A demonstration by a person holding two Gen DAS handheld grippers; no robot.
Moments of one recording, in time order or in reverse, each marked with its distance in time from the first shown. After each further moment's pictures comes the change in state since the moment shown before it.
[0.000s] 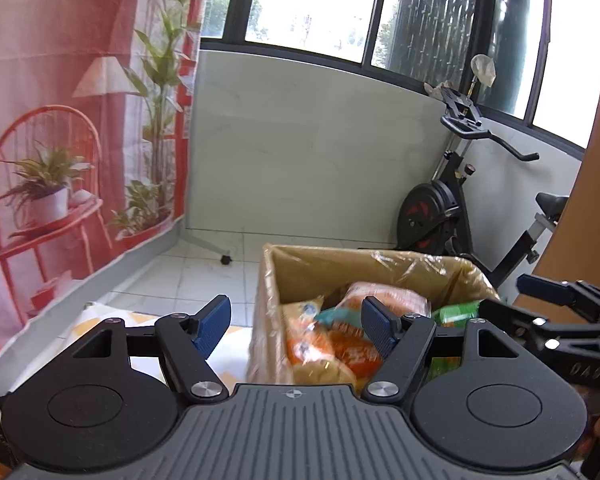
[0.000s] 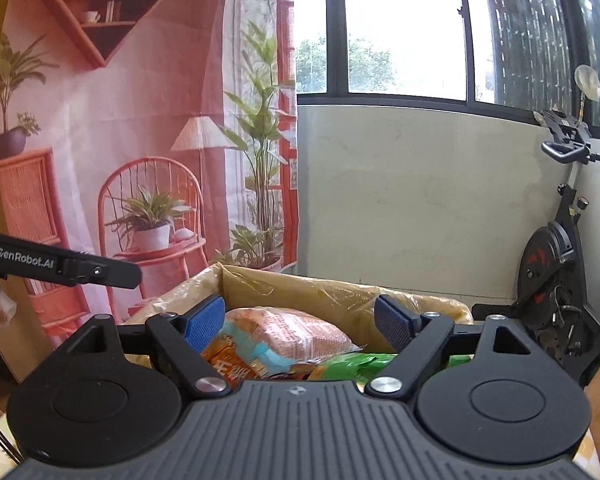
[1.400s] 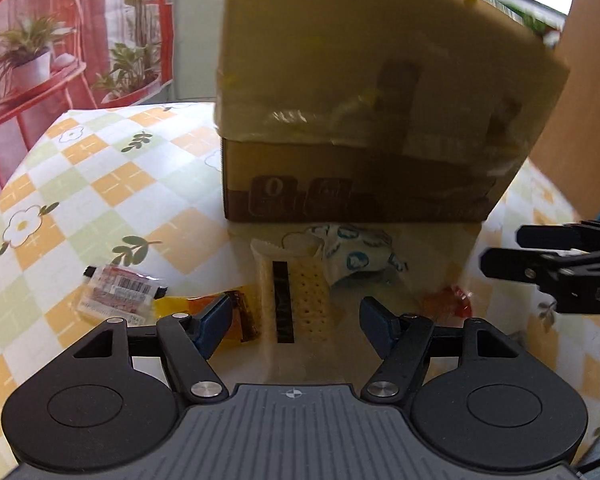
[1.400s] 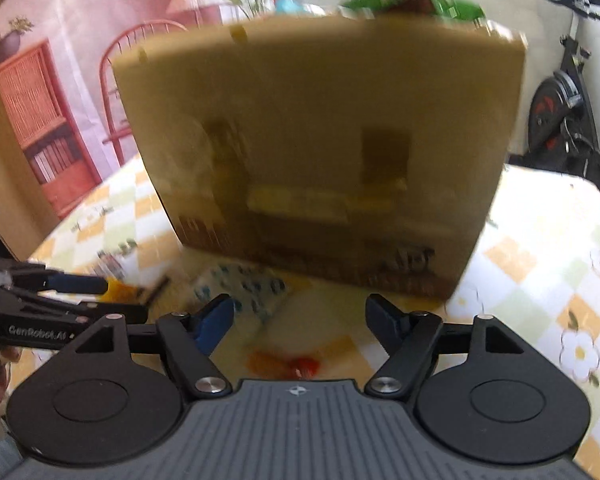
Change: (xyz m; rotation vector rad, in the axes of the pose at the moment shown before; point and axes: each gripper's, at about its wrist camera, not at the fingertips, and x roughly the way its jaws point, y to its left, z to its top) left arm 0.021 -0.017 -0.211 0.063 0.351 -0.008; right arm -0.031 0.016 -0.179 0.106 0.404 0.024
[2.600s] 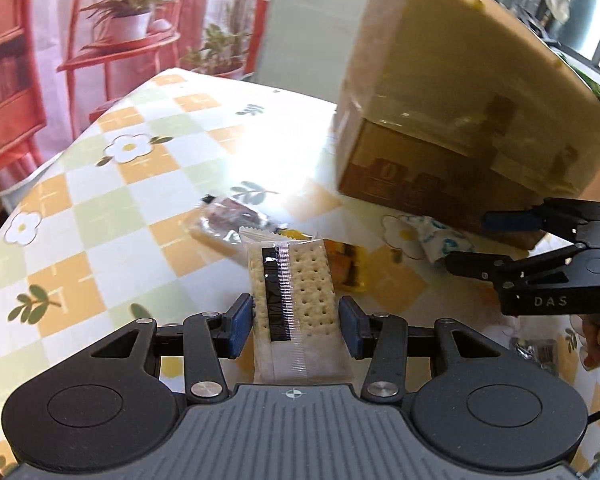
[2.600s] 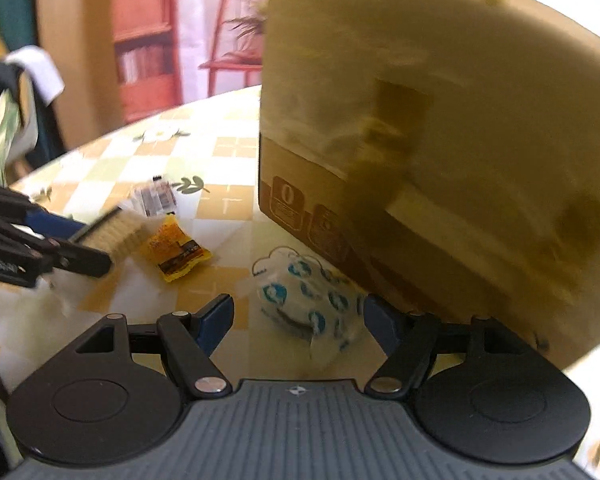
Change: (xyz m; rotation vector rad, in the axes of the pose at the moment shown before) left arm -0.047 0.058 -0.047 -0.266 -0.049 0.096; right arm 0.059 0.060 0.009 -0.453 0.034 0.135
